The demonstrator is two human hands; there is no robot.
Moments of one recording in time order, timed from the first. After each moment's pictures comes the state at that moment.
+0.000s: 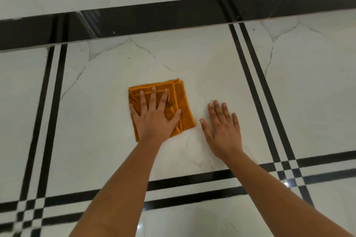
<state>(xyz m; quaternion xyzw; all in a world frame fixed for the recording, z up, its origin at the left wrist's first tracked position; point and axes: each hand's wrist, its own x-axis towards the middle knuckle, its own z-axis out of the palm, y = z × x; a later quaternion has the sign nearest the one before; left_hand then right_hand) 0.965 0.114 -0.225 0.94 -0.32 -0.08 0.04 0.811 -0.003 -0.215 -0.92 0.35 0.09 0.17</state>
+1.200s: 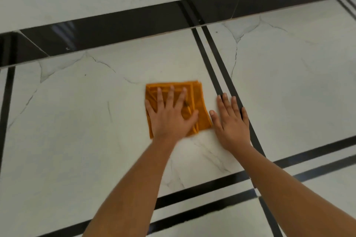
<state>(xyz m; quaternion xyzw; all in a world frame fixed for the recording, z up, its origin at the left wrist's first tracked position) 0.910 -0.005 -0.225 0.90 -0.42 -0.09 0.04 0.766 -0.097 -0.225 -0.88 0.43 0.02 0.18</state>
